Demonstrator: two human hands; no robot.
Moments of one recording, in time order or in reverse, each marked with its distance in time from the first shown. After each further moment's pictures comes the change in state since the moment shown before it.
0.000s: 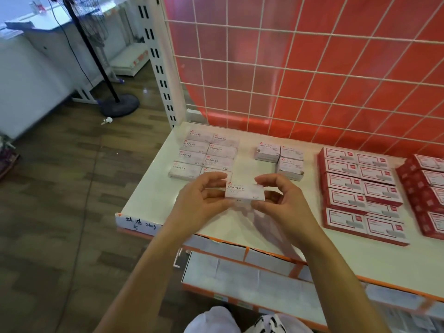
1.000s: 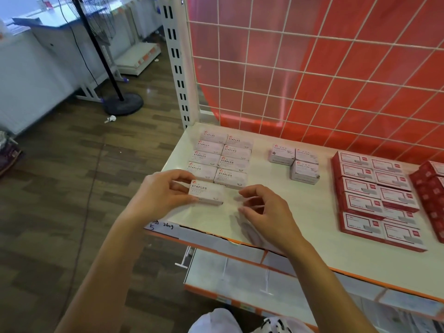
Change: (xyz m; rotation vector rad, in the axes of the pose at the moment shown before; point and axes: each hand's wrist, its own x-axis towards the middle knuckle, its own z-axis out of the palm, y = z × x) left_hand 0.004 -0.010 -0.099 0.432 0.047 -0.005; right_hand 0.006 0.010 0.054 -0.477 -0.014 -0.125
